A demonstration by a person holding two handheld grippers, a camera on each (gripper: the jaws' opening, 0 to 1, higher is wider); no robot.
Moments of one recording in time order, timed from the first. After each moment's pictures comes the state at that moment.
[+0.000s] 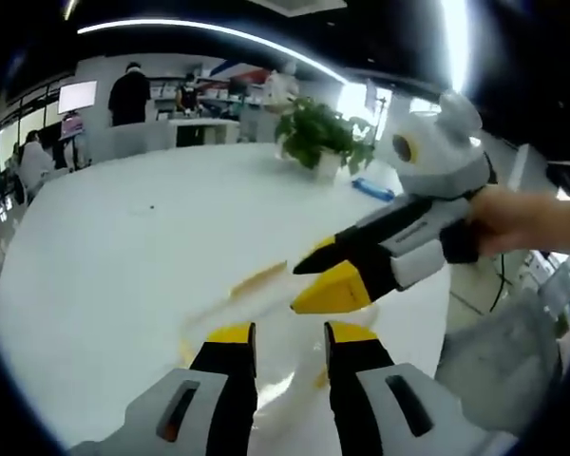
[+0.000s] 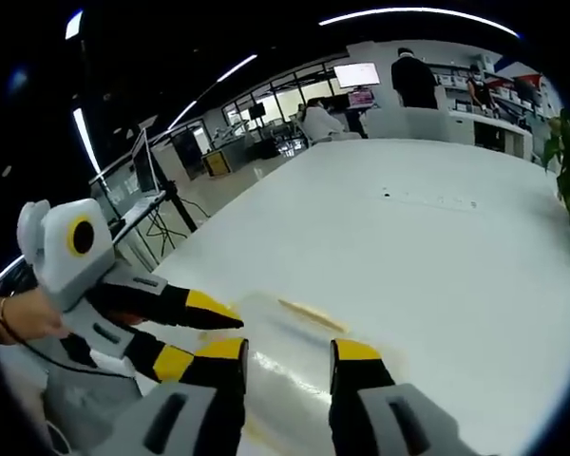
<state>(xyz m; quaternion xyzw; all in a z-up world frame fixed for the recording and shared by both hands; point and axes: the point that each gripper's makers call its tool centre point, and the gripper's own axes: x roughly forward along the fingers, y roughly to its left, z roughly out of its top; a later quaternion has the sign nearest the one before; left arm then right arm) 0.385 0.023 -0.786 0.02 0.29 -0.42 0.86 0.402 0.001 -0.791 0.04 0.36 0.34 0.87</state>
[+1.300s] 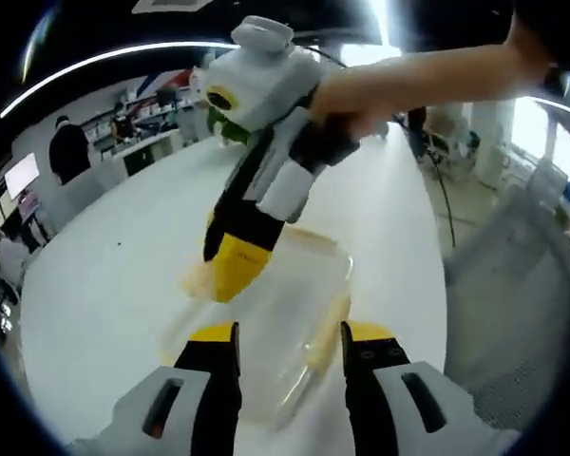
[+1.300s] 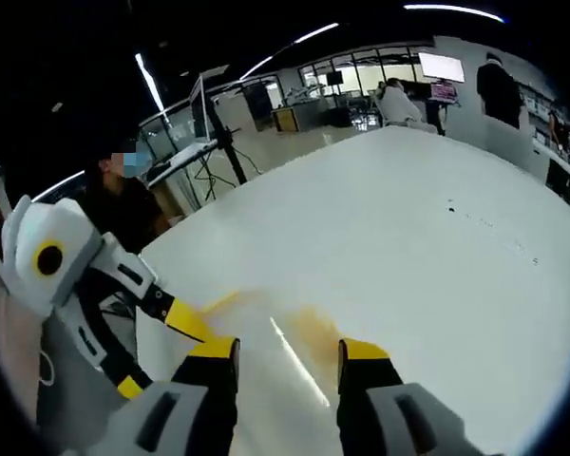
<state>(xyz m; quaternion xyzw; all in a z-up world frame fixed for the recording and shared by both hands) 0.359 0.012 -0.805 0.19 0.26 -0.50 0.81 0.428 0.014 -0.809 -0.10 0.39 0.51 0.76</state>
